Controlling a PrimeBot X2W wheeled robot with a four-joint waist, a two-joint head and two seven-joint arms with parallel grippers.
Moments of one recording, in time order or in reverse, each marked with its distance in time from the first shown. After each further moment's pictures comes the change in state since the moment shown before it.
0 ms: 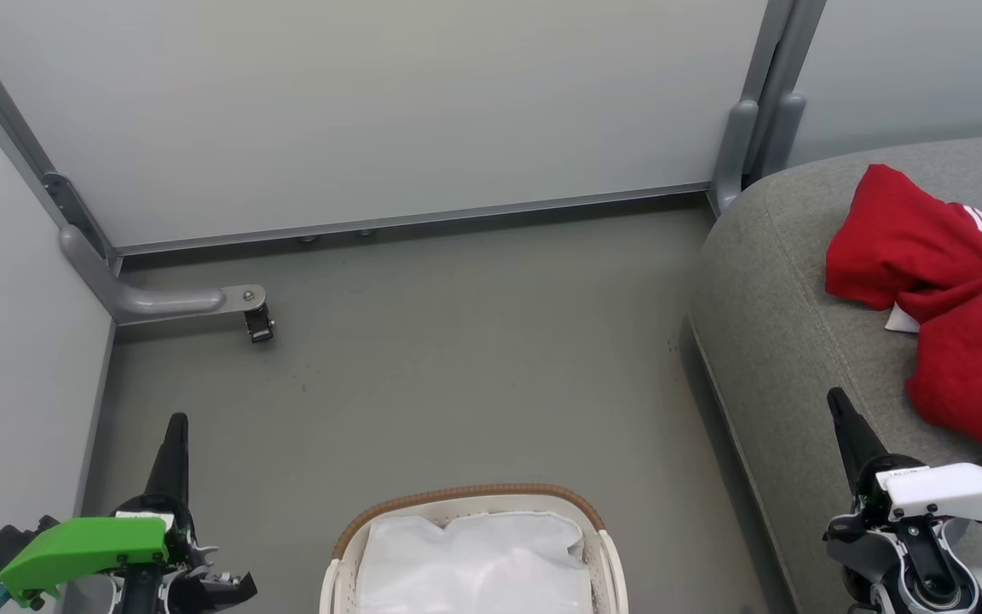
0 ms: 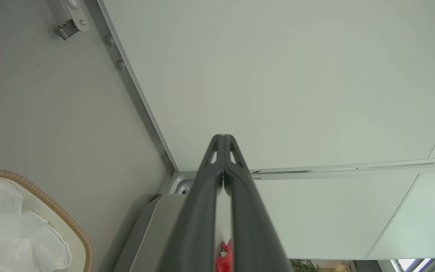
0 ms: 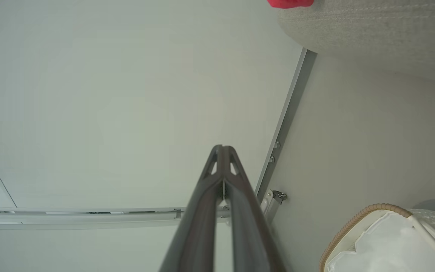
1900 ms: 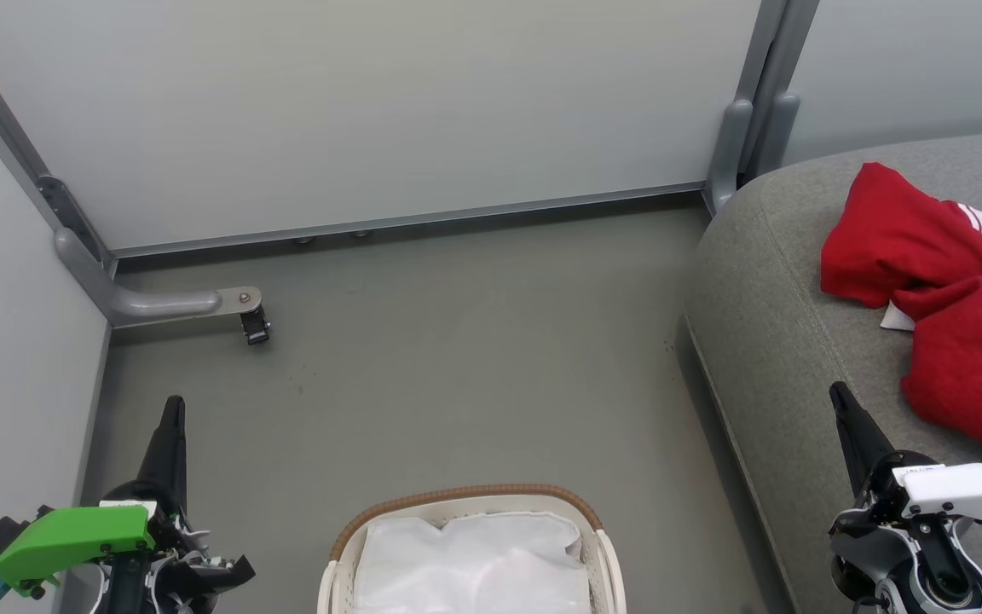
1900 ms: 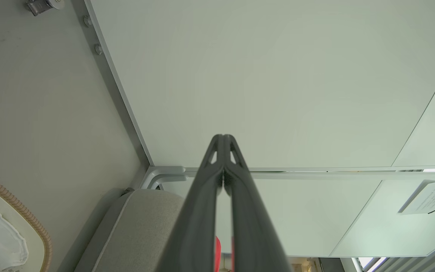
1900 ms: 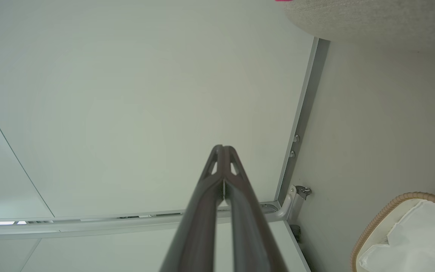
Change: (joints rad) left arm -0.019 -0.002 0.012 -0.017 -0.117 0.000 0.031; right arm 0.005 -0.001 -0.009 -0.023 0.127 0.000 0.033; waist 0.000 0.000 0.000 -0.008
